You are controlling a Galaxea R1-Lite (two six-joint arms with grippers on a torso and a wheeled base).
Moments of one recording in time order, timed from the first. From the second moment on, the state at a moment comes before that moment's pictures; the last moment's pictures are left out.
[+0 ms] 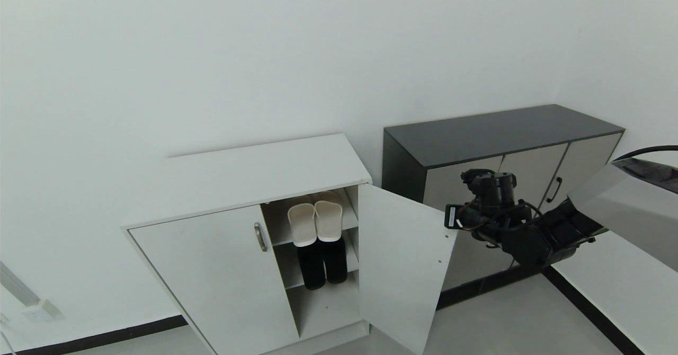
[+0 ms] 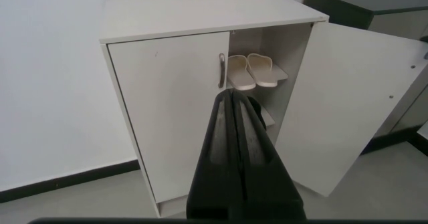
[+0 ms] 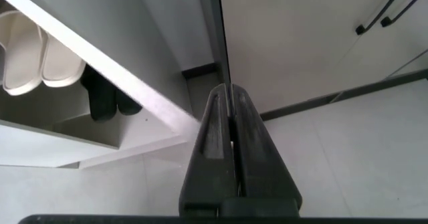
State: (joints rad) left arm 0.00 0.00 0.00 0.00 0.04 -0.02; right arm 0.35 2.24 -1.14 -0.70 -0.18 0.23
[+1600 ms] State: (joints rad) left arm 0.00 0.00 0.00 0.00 0.03 -0.01; right arm 0.72 2.07 -0.89 -0.76 -0.17 0.23
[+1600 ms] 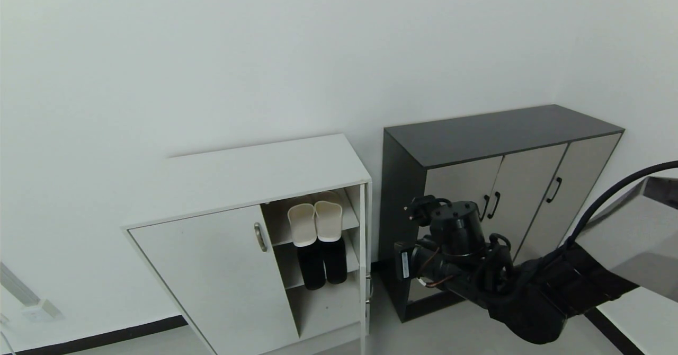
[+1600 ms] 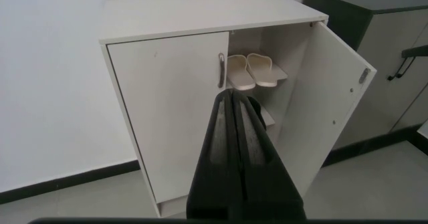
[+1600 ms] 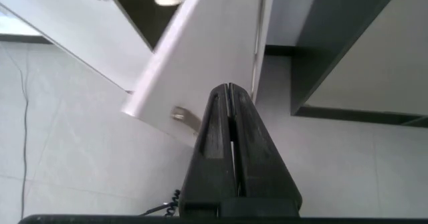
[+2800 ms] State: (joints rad) left arm 0.00 0.00 0.00 0.00 0.03 -0.01; right arm 0.71 2.04 -0.87 -0.76 -0.15 0.22
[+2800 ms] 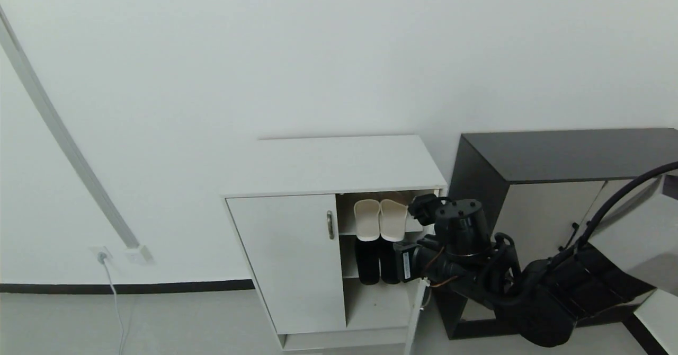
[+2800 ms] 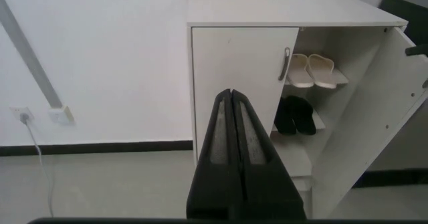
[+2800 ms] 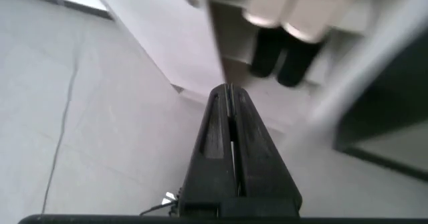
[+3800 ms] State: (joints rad) left arm 0.00 0.00 0.00 0.00 0.03 -0.01; right arm 0.58 2.01 -0.80 -0.76 -0.15 0.04
